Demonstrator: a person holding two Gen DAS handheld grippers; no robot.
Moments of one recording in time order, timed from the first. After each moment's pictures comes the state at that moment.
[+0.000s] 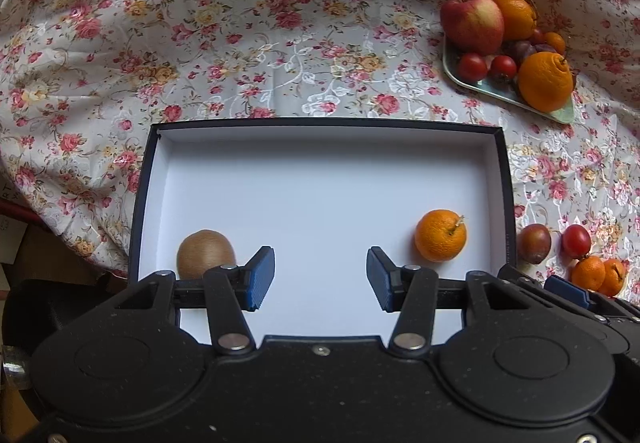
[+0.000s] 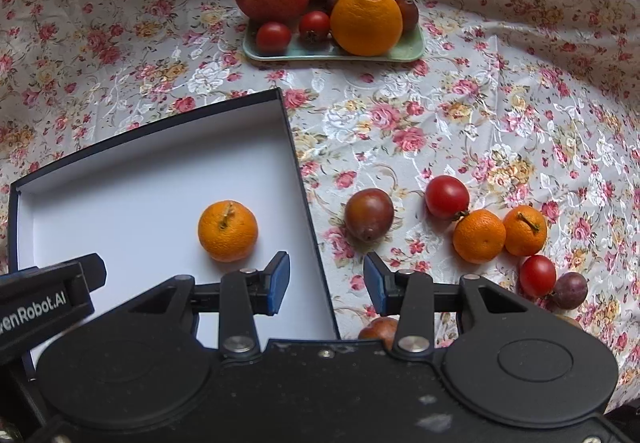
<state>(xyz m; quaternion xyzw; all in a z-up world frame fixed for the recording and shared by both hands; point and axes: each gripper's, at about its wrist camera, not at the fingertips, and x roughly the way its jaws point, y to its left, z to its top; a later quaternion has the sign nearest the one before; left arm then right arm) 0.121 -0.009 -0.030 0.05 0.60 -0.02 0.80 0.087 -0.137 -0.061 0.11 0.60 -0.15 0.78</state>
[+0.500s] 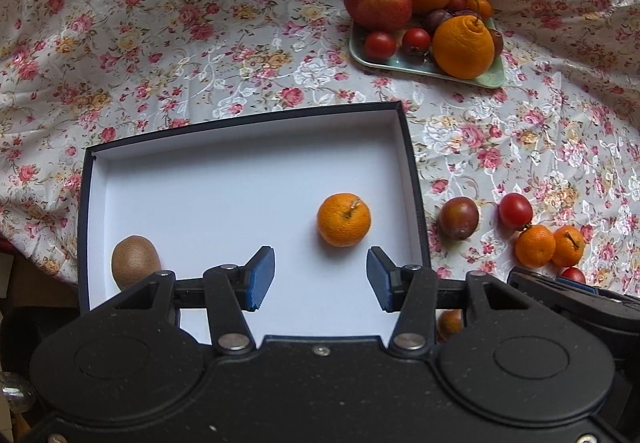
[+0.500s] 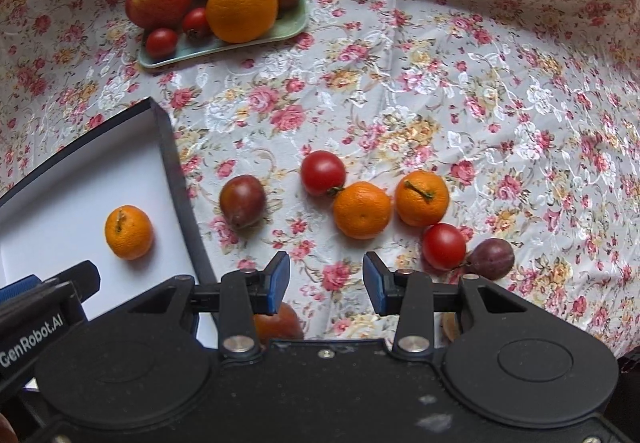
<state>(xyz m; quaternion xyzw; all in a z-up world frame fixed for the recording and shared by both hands) 0.104 -0.075 -0.028 0.08 0.61 -0.08 0.79 0.058 -0.216 -0.054 0.14 0.63 -0.21 0.73</state>
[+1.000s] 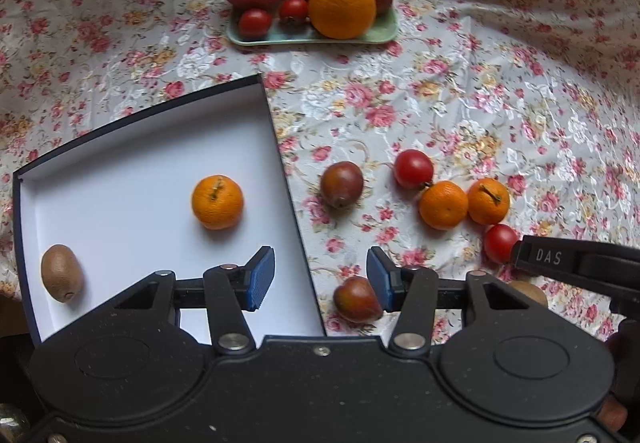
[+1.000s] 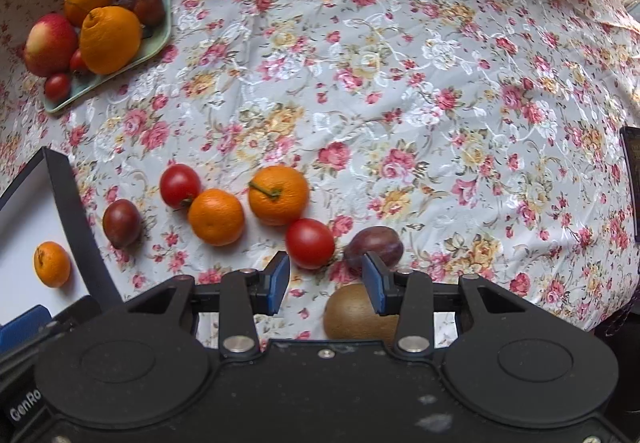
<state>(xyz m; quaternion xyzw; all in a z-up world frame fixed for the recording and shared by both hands) 0.078 -0.145 -0.037 0.11 0.63 -0.17 0.75 0.017 -0.302 -0.054 0.20 0.64 -0.28 0.69</state>
